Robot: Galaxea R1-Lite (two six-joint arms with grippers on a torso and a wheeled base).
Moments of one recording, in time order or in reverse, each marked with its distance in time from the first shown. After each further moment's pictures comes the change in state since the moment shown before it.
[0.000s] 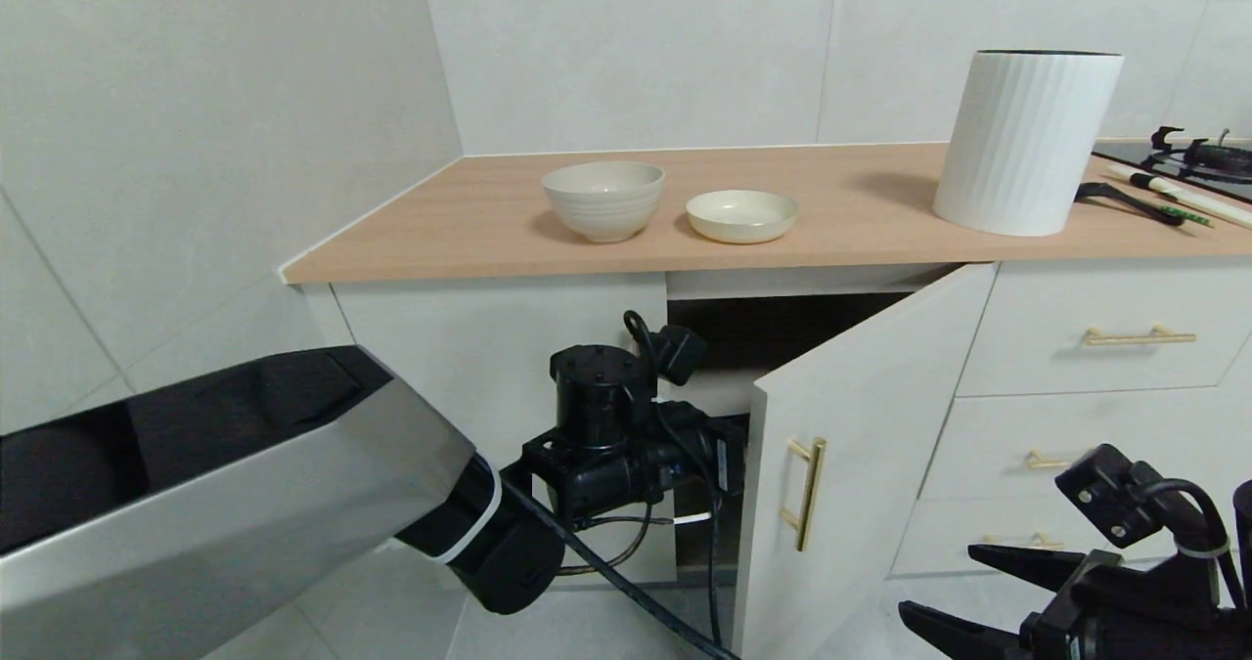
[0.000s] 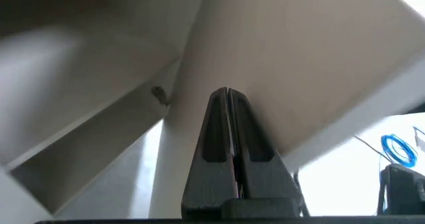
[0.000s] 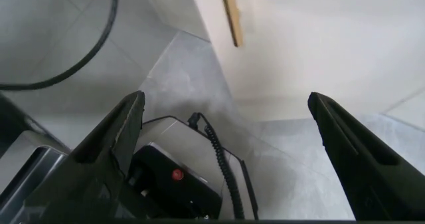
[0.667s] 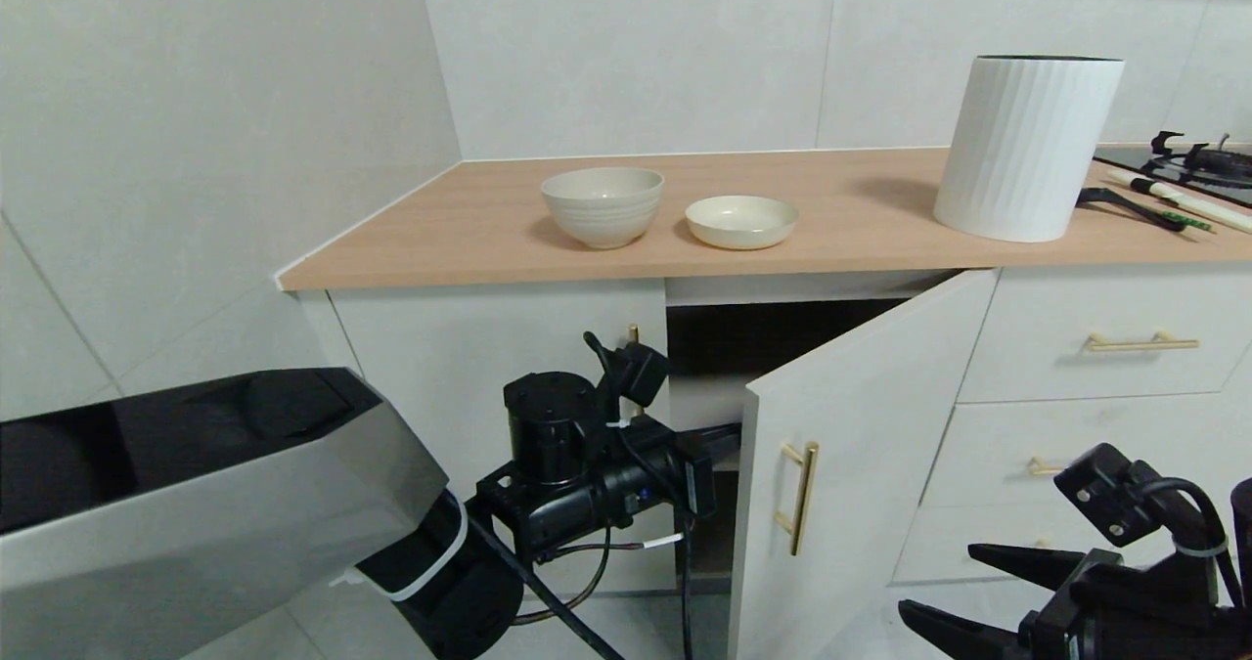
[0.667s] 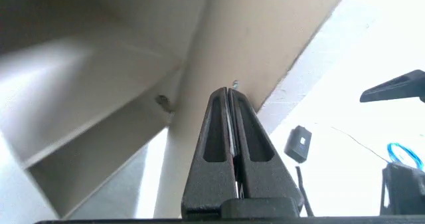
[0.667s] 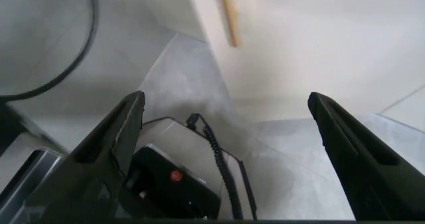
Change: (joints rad) left arm 0.041 -0.020 0.184 -0.229 -0.005 0.000; right arm -0.016 0.006 -0.003 0.000 0.001 0.000
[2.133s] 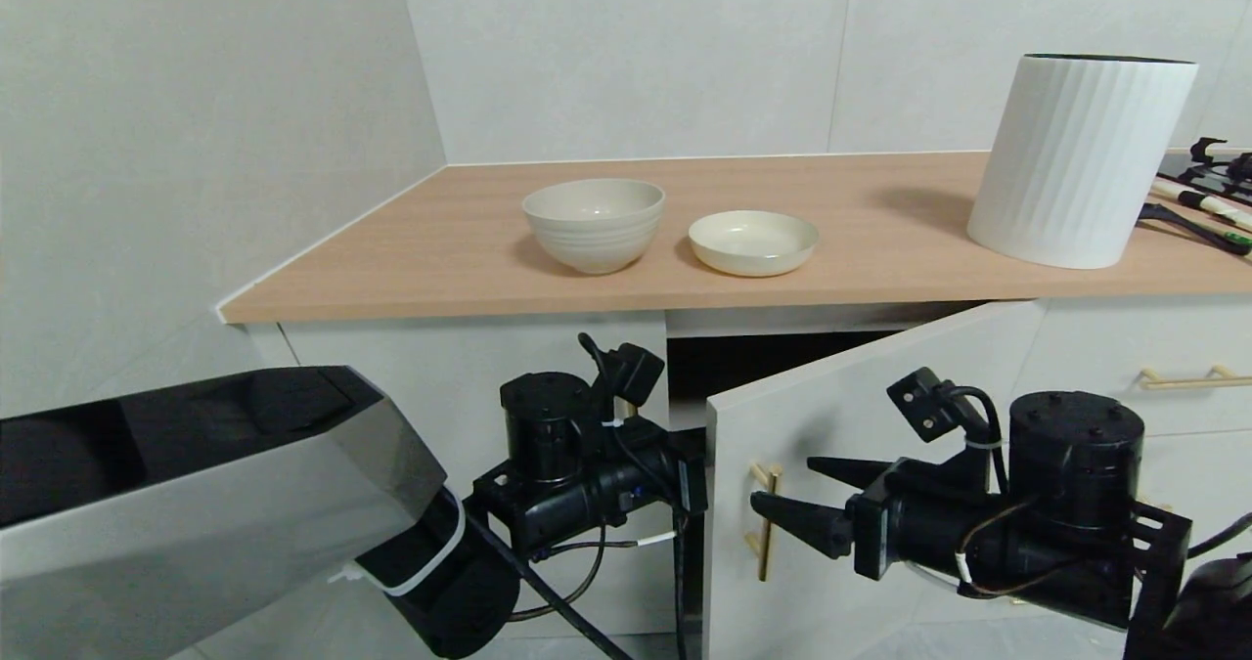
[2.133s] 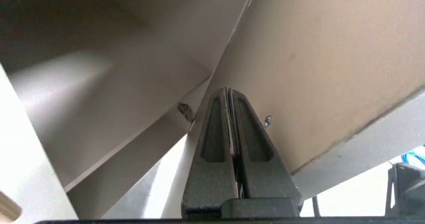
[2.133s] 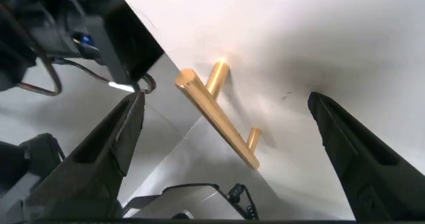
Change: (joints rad) left arm 0.009 0.003 0.007 0.006 0.003 0.000; right arm 0.013 0.467 -0.187 -0.506 0.214 0.095
